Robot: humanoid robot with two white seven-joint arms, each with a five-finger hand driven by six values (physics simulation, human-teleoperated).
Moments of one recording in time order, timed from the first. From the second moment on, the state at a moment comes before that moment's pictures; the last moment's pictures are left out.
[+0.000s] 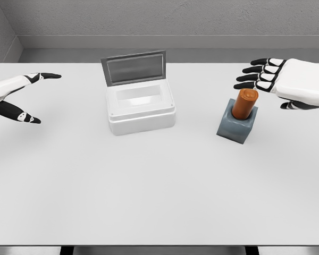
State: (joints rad) left arm -0.53 0.91 -0.46 -1.21 0.20 -0.61 -0.61; right arm -0.78 -1.25 0.80 -1.77 0.30 -0.61 0.16
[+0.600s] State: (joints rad) left arm -0.57 0.84 -0.46 -1.21 0.37 -0.57 -0.61; right arm -1.05 -1.03 0.82 -1.62 0.30 -0.61 0.60
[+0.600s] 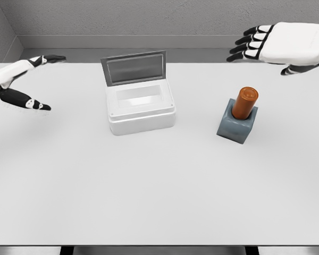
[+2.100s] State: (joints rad) left arm -0.62 0.64 -0.45 -1.09 0.65 -0.19 -0.61; right arm -1.09 -0.91 1.05 -1.53 0.54 -0.61 0.61
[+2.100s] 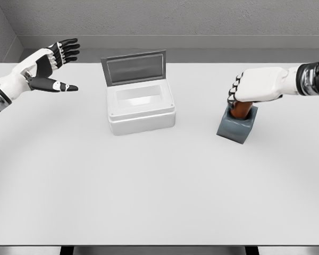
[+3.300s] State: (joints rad) left arm -0.62 0.63 -0.44 -1.09 0.65 -0.19 -0.61; right arm -1.16 -0.88 1.02 -1.56 0.54 -0.61 0.61
